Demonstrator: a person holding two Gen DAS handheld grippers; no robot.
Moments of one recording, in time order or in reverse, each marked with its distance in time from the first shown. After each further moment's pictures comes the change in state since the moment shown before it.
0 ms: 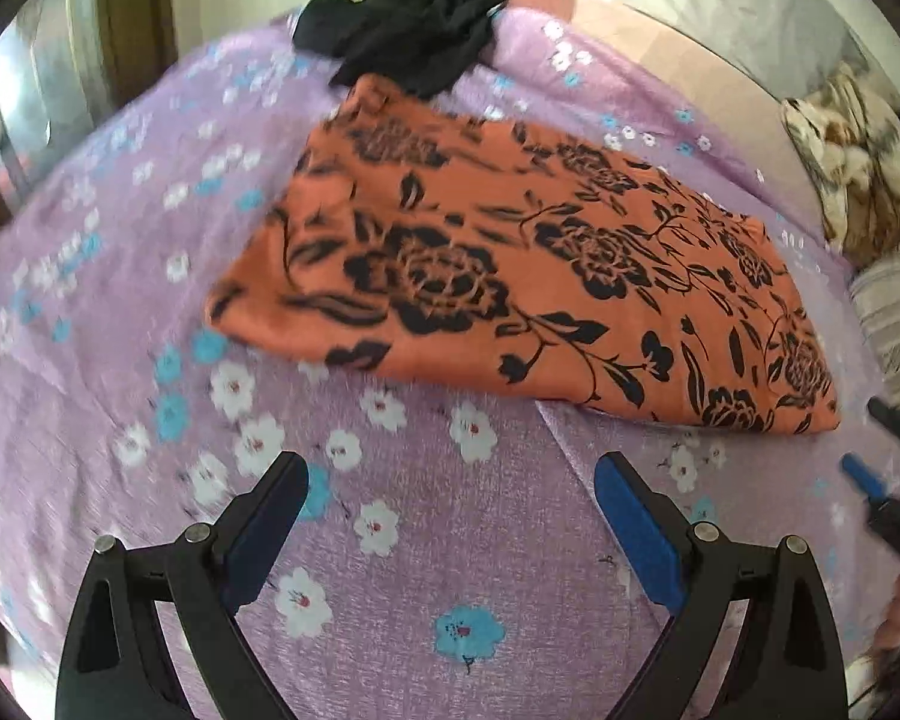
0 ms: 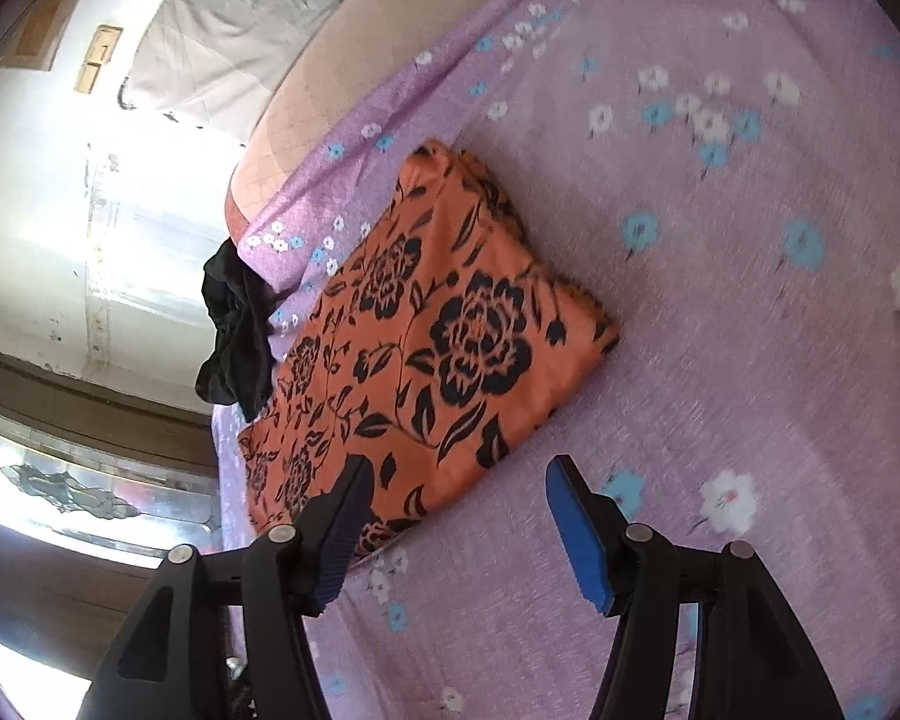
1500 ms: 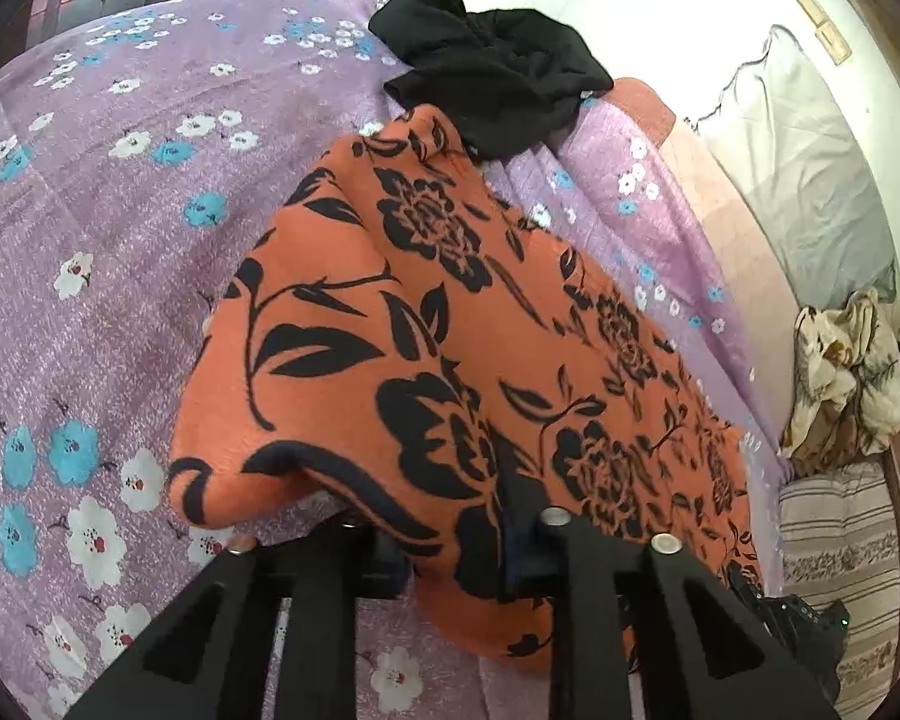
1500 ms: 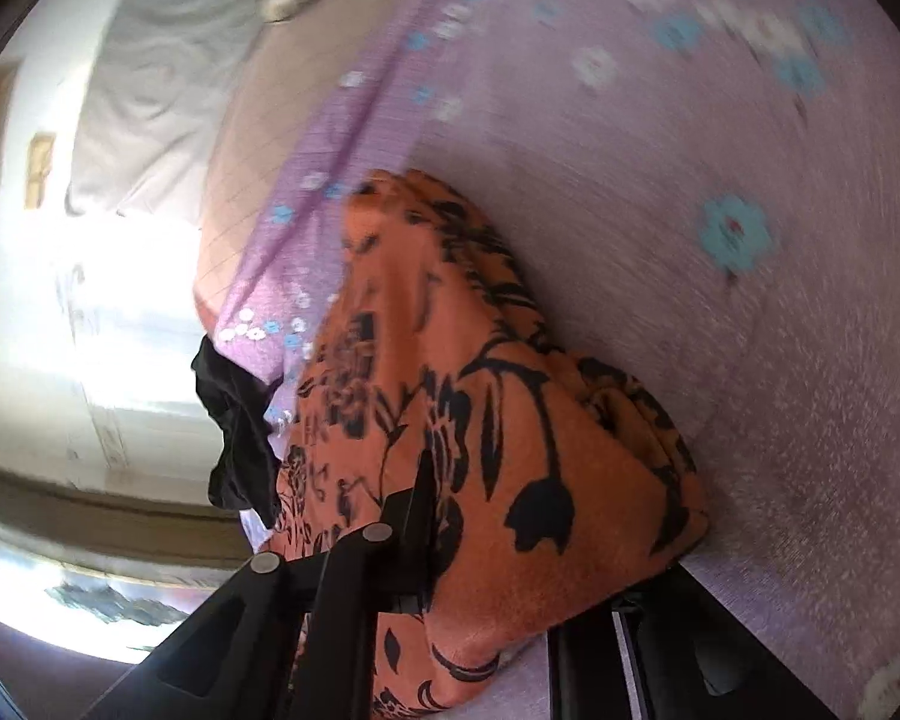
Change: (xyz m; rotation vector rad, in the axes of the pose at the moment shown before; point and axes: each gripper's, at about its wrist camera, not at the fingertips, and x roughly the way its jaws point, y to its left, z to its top) left arm 0.054 0.030 0.064 -0.348 -0.133 -0.211; right arm 0.069 -0.006 0.051 0.125 -0.148 0.070
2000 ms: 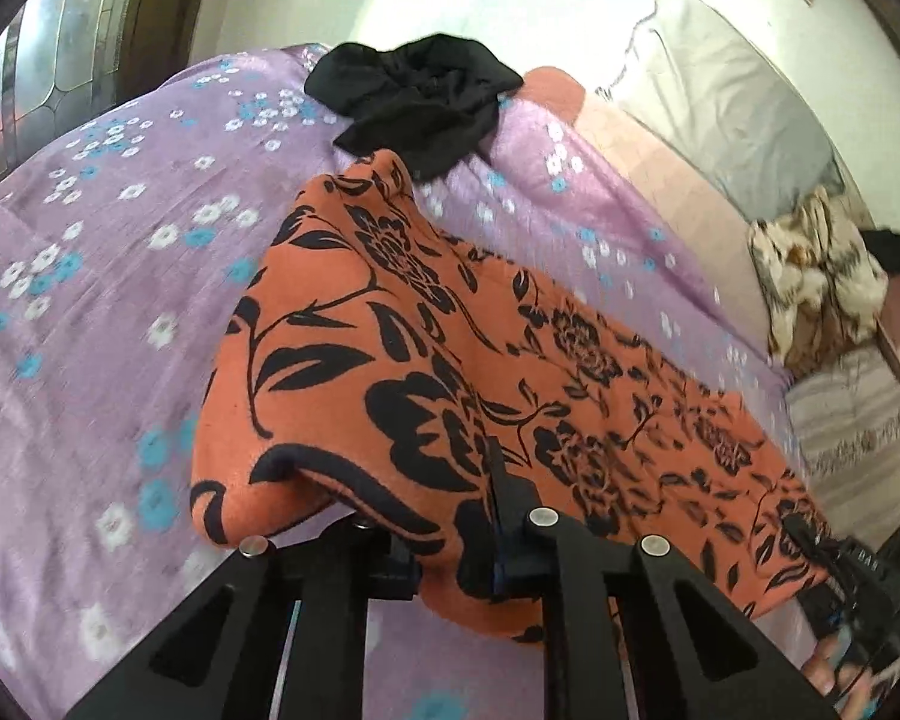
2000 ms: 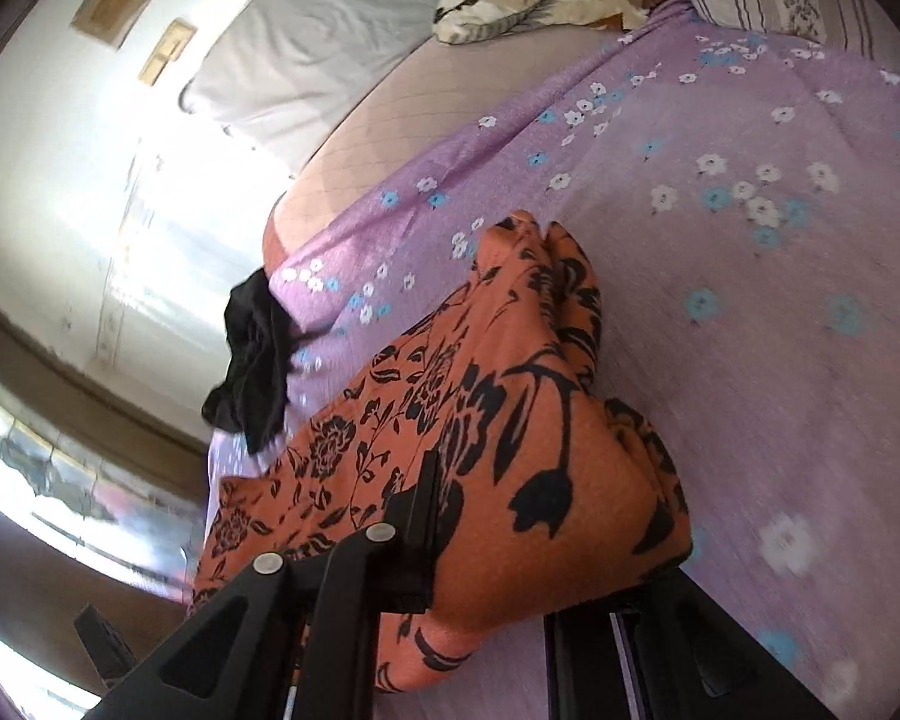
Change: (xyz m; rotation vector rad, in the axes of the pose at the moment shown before) left arm -0.076 -0.002 -0.033 0.261 -0.001 0.018; right arm -0.085 0.032 -0.063 -0.303 -0.048 -0.069
